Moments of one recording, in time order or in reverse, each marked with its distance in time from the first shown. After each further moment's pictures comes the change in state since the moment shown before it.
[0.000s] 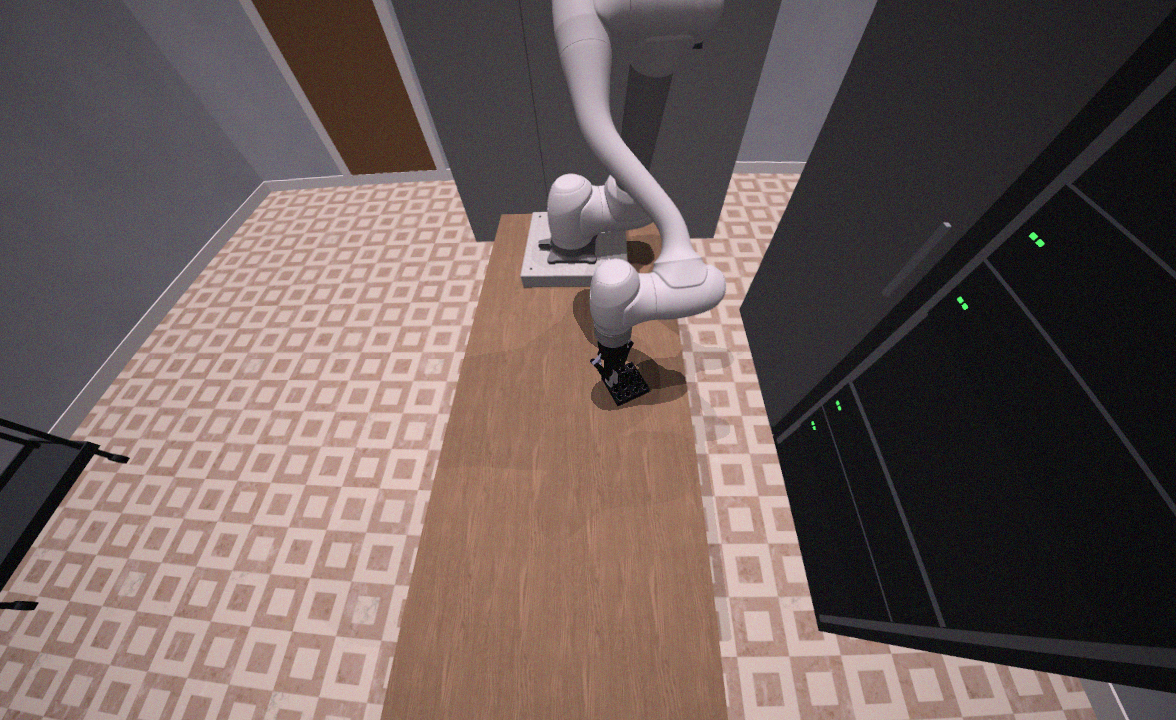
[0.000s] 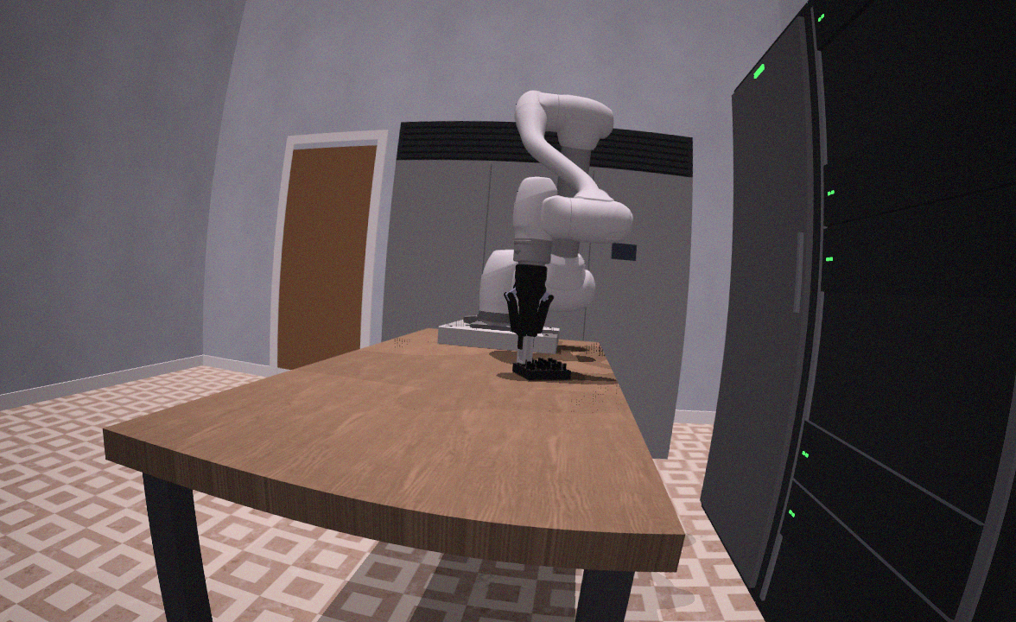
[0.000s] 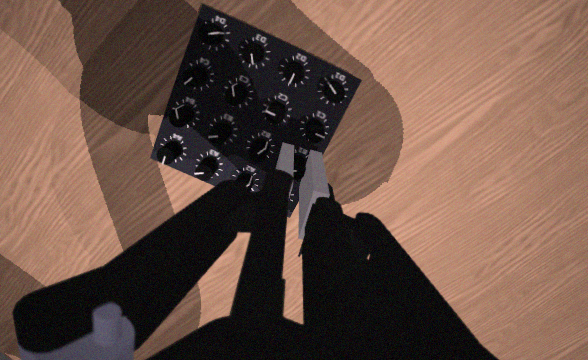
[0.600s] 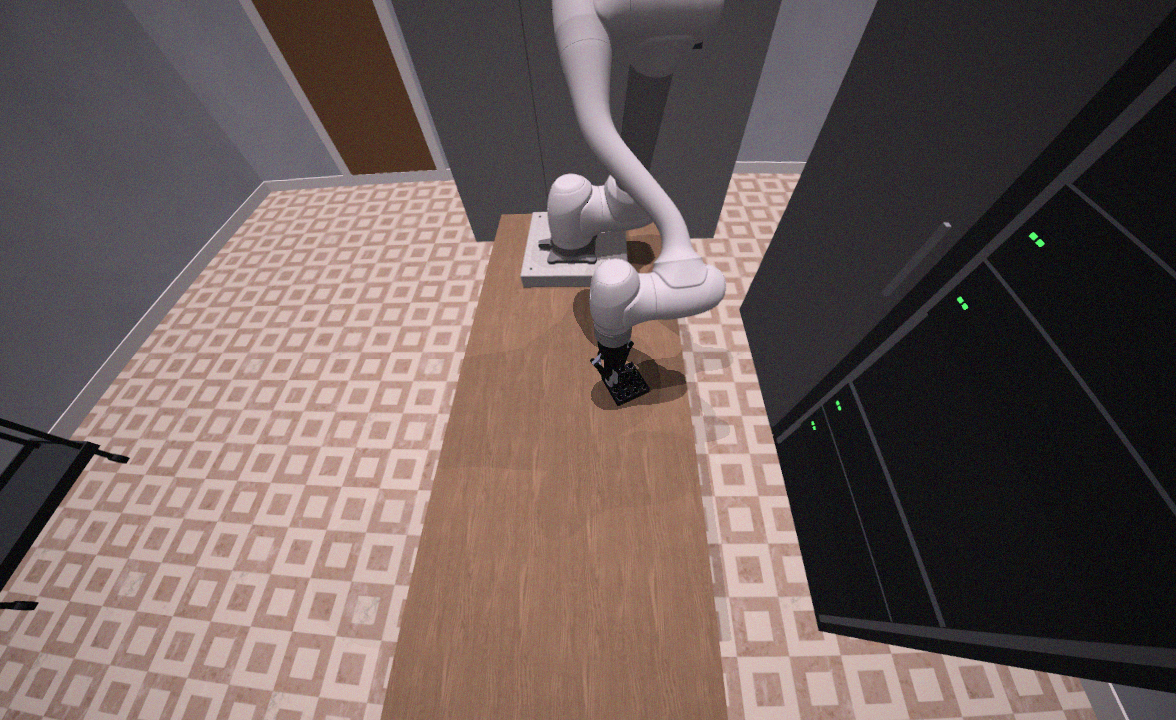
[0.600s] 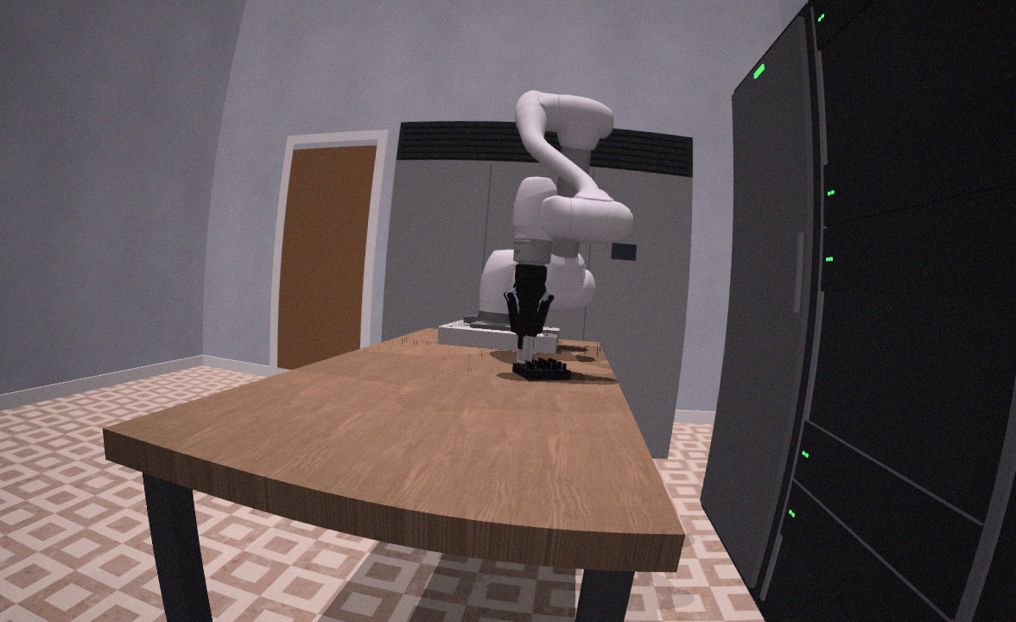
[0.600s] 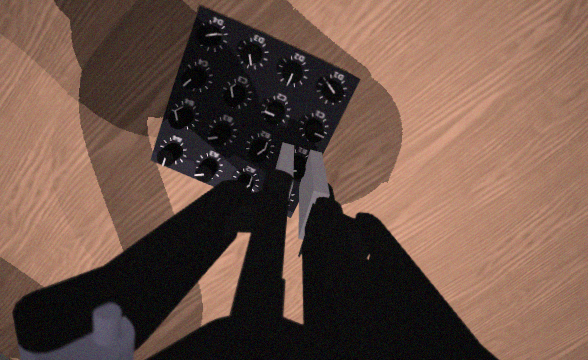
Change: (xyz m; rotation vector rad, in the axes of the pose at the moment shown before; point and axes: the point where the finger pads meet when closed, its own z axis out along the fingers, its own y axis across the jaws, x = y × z) arm 0.000 0.000 0.000 0.000 0.000 0.016
